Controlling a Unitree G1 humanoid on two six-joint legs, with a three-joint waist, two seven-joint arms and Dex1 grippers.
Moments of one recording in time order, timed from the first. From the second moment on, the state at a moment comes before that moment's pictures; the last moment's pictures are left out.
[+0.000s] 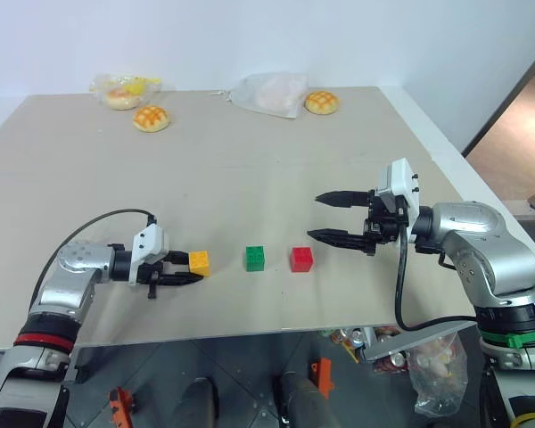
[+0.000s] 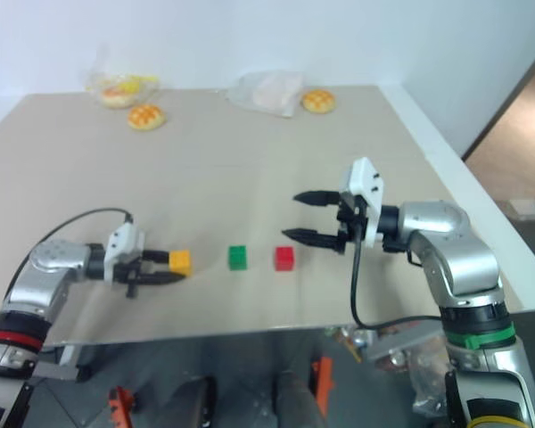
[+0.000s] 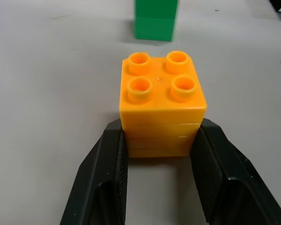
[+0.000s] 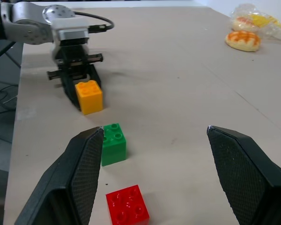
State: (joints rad) left arm -0.49 0.66 -0.08 0.45 -0.28 -0.06 -1.40; right arm -0.56 -0.72 -0.01 -0.14 0.49 0.47 1.13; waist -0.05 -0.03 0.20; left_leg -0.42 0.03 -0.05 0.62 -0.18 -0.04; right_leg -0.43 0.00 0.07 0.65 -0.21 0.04
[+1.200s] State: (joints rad) left arm -0.68 0.53 -0.10 0.74 -0.20 -0.24 -1.47; right arm -0.47 -0.83 -0.02 -0.15 0.51 0.47 1.19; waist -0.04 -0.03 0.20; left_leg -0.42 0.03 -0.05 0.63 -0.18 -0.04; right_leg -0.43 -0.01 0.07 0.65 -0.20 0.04
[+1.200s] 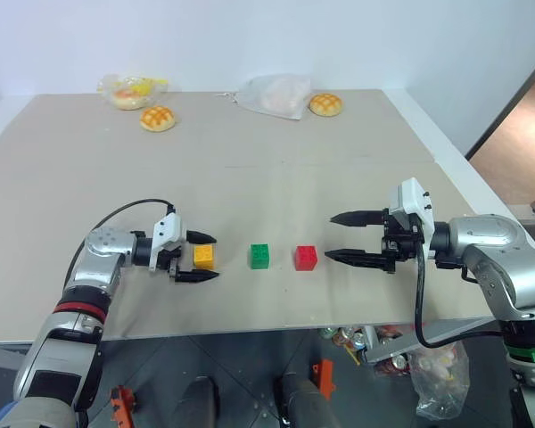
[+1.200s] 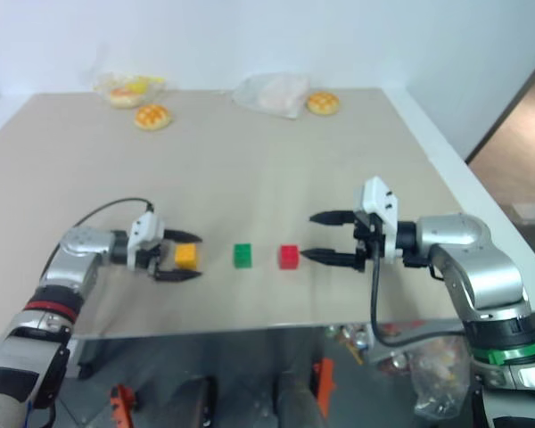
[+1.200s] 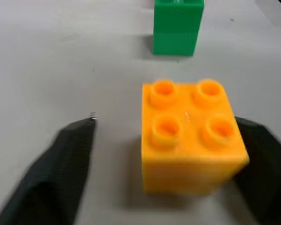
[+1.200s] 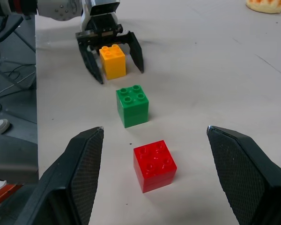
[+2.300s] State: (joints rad) left arm -0.40 0.81 0.29 0.32 -0.44 0.31 -1.14; right arm -0.51 -0.80 -0.02 -0.01 0.46 0.43 1.14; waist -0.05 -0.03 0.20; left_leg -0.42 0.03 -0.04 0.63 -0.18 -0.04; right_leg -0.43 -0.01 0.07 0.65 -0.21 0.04
